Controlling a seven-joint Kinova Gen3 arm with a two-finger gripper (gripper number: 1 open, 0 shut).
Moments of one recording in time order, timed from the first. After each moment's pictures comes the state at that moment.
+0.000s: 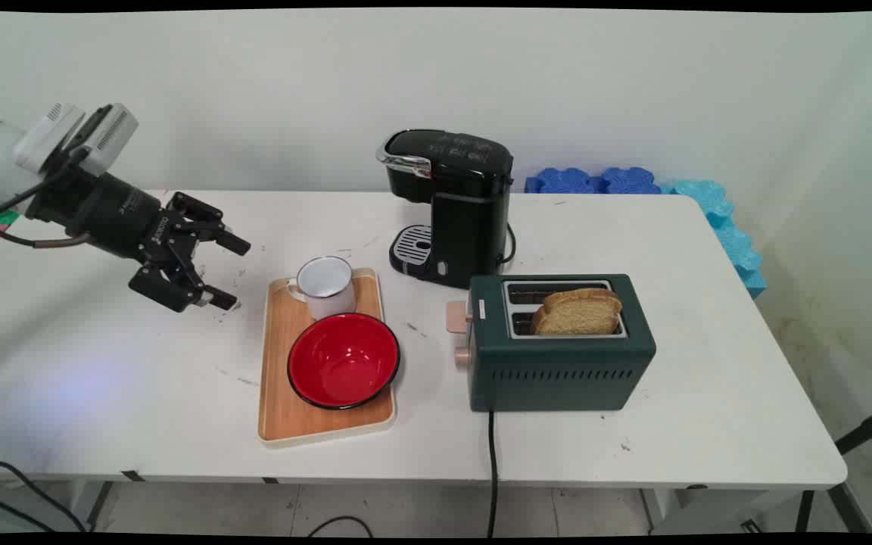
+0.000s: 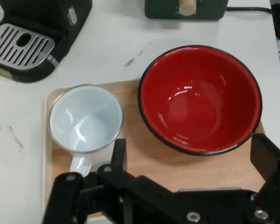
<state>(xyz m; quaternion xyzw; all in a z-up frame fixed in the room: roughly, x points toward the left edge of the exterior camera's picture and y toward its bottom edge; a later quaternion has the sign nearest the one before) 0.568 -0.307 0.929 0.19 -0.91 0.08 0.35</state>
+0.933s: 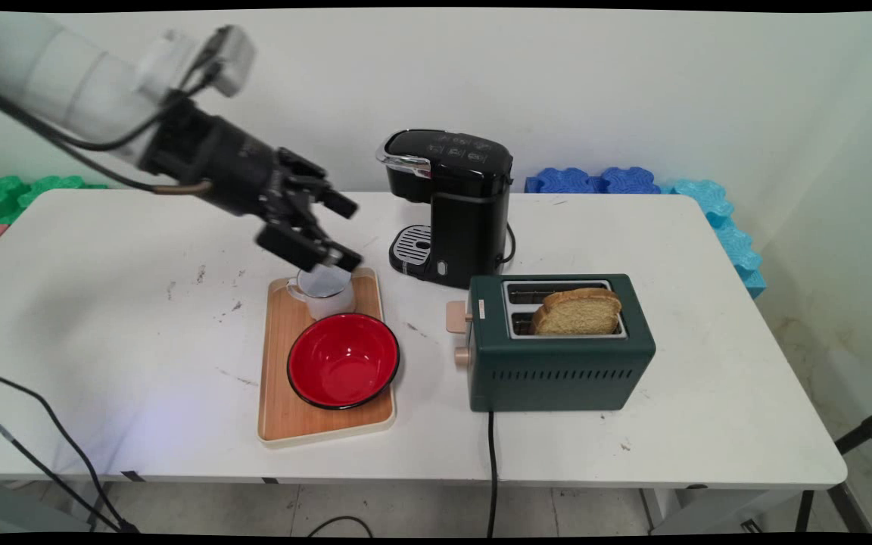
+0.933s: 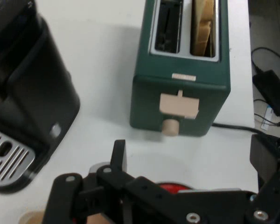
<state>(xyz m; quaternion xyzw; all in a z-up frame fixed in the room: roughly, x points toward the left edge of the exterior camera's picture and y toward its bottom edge) 0.421 -0.339 0.994 0.23 -0.89 0.08 0.38</state>
